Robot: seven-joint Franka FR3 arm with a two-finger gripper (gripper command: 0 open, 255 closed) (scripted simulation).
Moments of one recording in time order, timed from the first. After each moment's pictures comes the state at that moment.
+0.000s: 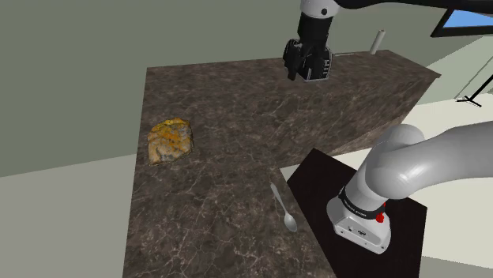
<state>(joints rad) -0.02 -0.76 0.02 -2.32 -0.10 1.62 0.13</state>
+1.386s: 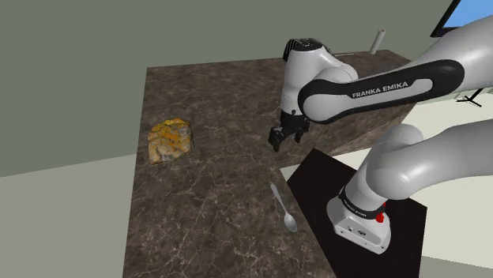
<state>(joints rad) 0.01 -0.75 0.14 -2.89 0.09 2.10 0.46</state>
